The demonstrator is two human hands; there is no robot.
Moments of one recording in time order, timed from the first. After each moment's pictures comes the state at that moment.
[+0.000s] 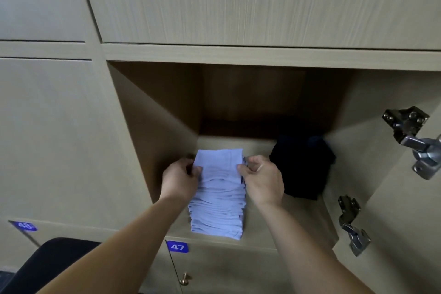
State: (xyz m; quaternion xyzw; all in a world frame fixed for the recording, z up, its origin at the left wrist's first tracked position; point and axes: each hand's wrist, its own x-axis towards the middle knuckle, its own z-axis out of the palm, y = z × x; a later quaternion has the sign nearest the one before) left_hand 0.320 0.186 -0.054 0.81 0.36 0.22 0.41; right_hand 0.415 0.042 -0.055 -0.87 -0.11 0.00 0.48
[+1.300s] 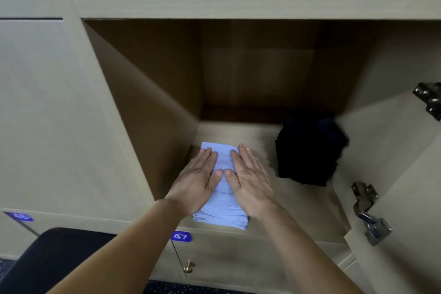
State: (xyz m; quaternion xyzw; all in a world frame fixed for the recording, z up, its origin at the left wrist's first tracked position) left_hand 0.327 0.195 -0.103 0.97 0.12 0.04 0.21; right_hand 0.411 0.052 -0.103 -0.89 -0.38 0.05 0.22
